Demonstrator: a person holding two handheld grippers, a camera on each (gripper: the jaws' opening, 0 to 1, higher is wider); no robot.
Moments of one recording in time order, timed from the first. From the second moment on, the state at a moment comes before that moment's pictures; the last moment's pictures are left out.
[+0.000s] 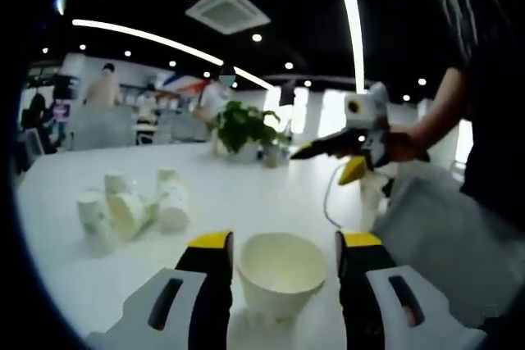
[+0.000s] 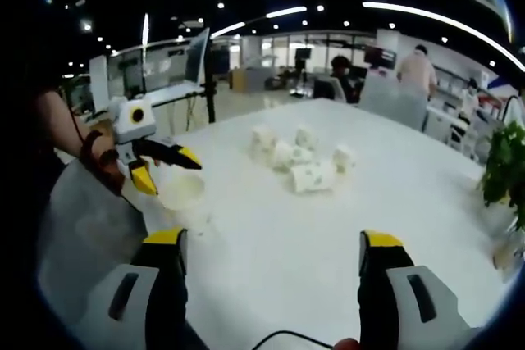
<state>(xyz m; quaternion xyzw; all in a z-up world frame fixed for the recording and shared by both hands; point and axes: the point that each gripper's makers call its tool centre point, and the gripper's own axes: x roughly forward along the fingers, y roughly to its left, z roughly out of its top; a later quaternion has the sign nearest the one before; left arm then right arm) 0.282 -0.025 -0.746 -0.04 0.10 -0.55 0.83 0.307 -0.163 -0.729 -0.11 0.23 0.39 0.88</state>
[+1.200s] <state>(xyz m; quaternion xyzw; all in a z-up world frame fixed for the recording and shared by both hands) 0.288 -0.011 -0.734 -0.03 0.09 -0.51 0.85 0.295 -0.169 -0.722 -0.11 0.22 0.38 0.89</state>
